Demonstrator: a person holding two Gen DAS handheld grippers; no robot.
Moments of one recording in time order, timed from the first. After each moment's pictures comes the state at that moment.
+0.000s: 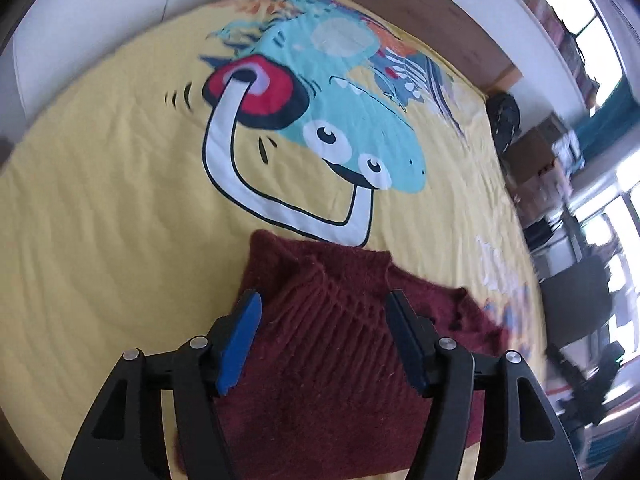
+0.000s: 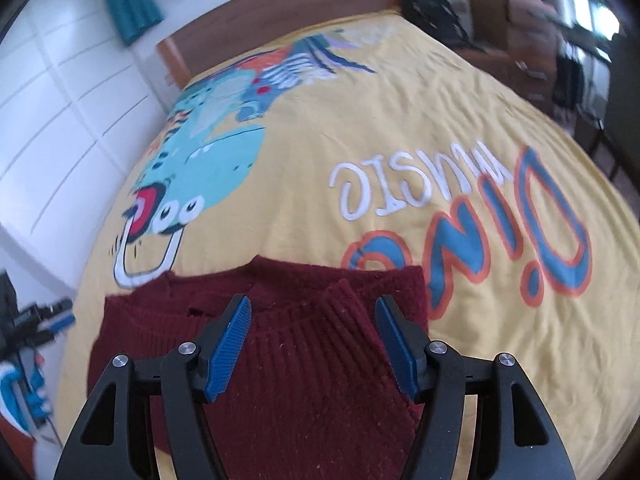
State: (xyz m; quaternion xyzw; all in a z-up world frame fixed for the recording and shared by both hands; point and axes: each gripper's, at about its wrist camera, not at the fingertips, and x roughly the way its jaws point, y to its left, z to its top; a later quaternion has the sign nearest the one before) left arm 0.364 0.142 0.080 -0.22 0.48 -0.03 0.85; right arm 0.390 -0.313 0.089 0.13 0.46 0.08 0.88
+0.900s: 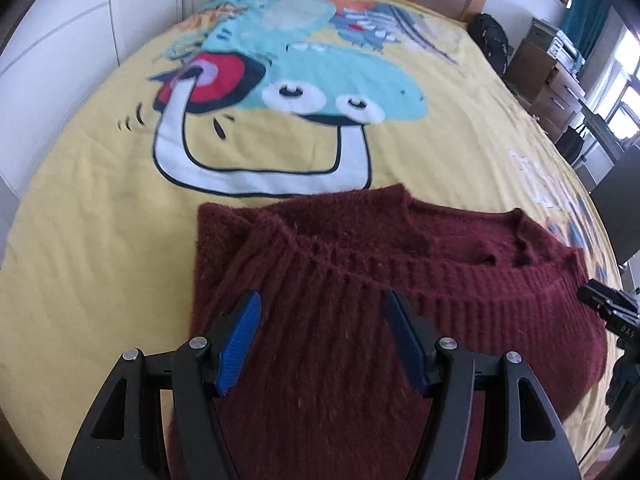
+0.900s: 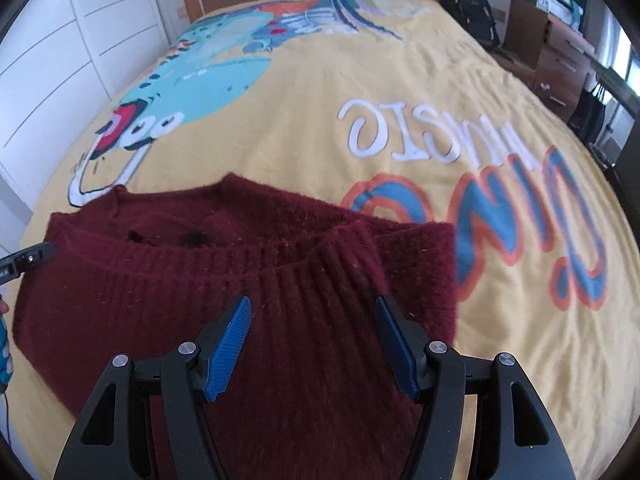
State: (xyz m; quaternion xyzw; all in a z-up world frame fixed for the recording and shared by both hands) left arm 0.367 0.075 0.021 -0.05 0.49 -0.03 0.87; right arm 0.396 -0.278 0.013 0.03 0.50 0.08 0.86
